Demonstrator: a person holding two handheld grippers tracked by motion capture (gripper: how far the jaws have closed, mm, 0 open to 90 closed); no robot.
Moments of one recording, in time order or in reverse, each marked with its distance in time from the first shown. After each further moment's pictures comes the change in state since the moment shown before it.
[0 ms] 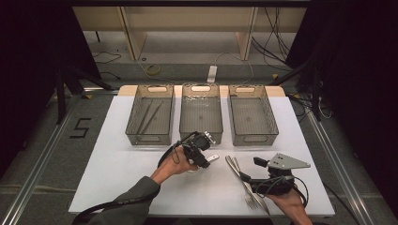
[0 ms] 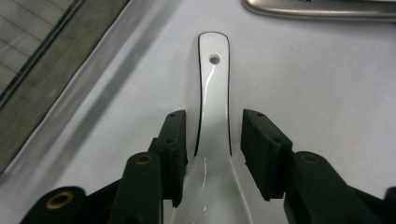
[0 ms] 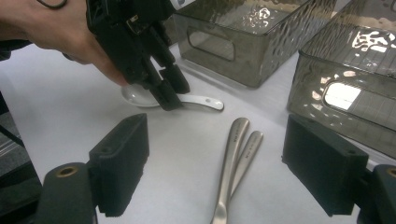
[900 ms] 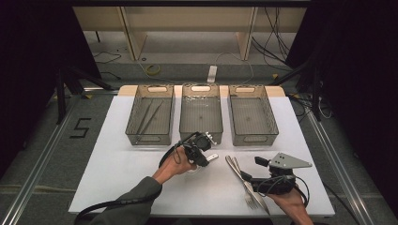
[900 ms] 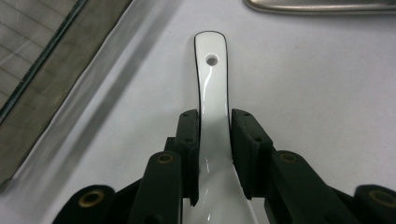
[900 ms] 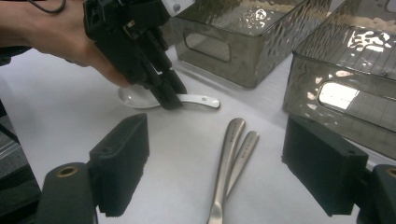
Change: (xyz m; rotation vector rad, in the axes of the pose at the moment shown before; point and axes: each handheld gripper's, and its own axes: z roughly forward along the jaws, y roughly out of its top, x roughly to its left) left arm -0.002 0.002 0.001 -0.003 0.022 0.026; right arm -0.003 0.000 -0.002 -0.006 -0.006 0.009
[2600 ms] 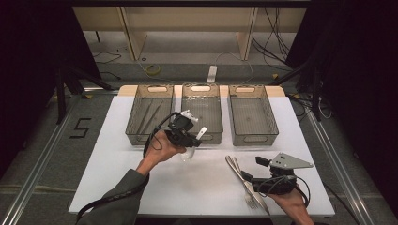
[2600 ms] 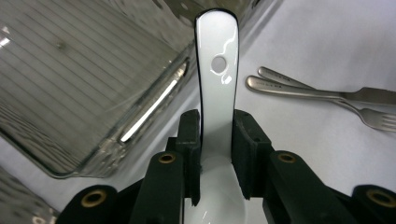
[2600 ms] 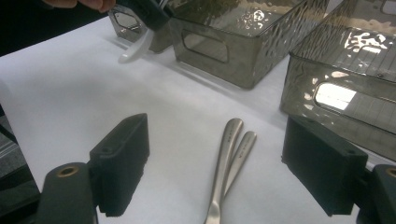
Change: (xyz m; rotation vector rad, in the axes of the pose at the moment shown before) left arm 0.034 -0.007 -0.083 -0.277 -0.034 -0.107; right arm 0.000 0.000 -0.002 -0.004 -0.006 -0.003
